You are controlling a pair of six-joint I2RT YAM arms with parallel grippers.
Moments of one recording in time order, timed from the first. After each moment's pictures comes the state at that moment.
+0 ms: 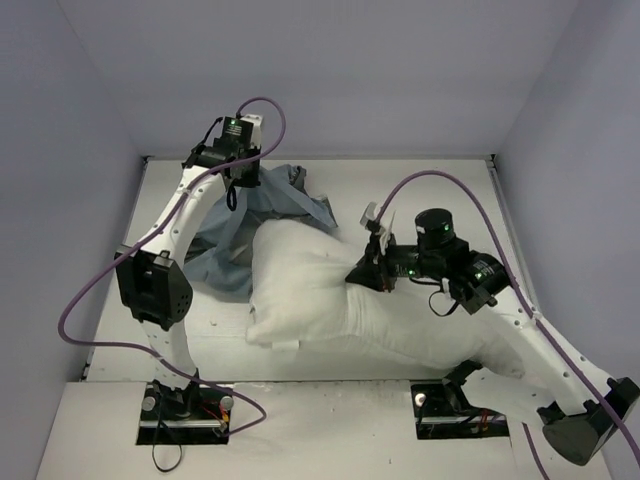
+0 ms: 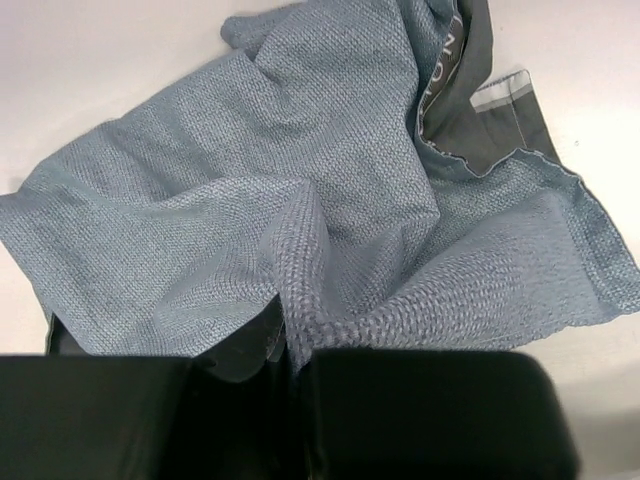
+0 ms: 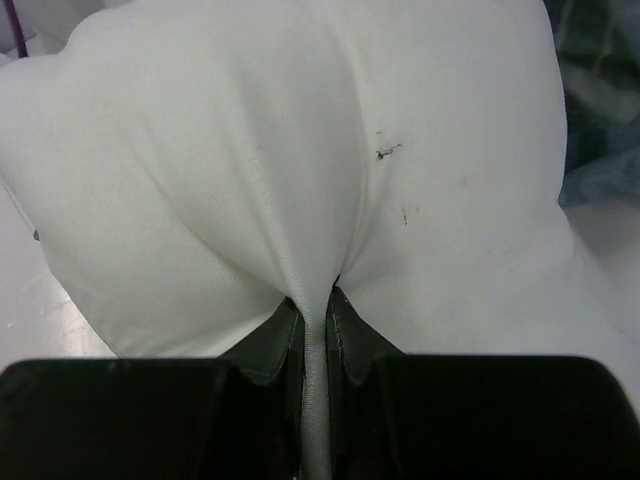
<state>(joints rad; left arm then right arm) -0.31 1.88 1.91 -0.81 -0.11 -0.12 0.58 1.00 1.04 -0.51 -0.64 -0.07</state>
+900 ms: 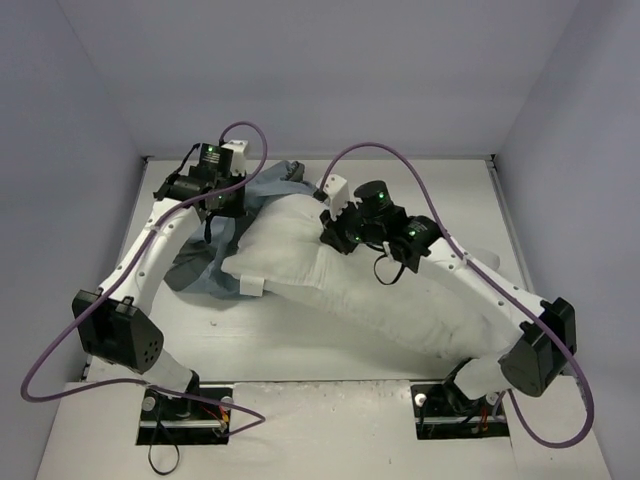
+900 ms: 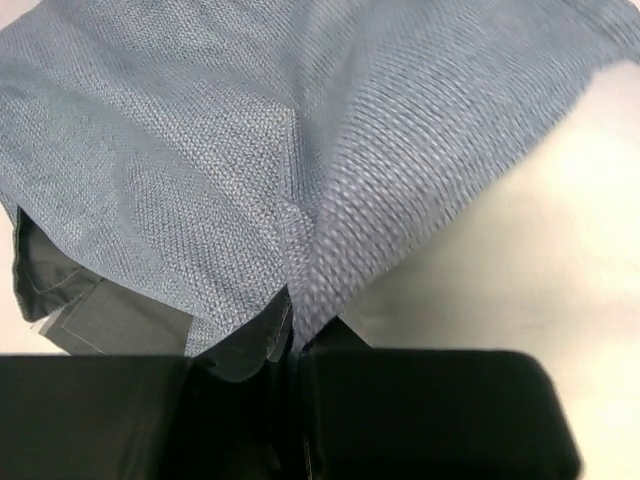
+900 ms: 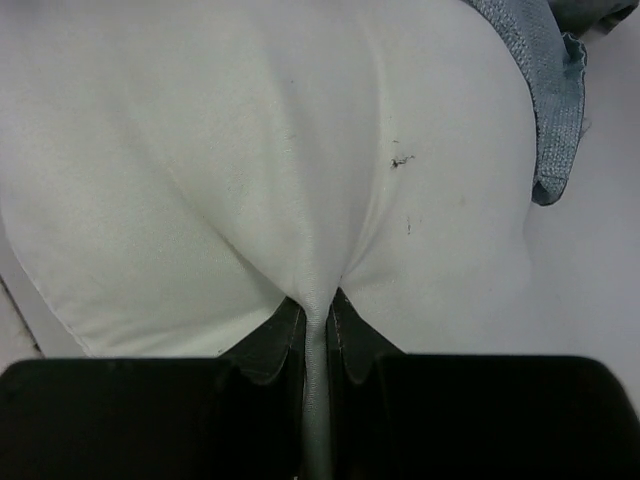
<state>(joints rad) -0.30 1.55 1.57 -0.85 -0.02 -0.16 0.70 1.40 1.25 -0.43 -0.27 -0.14</state>
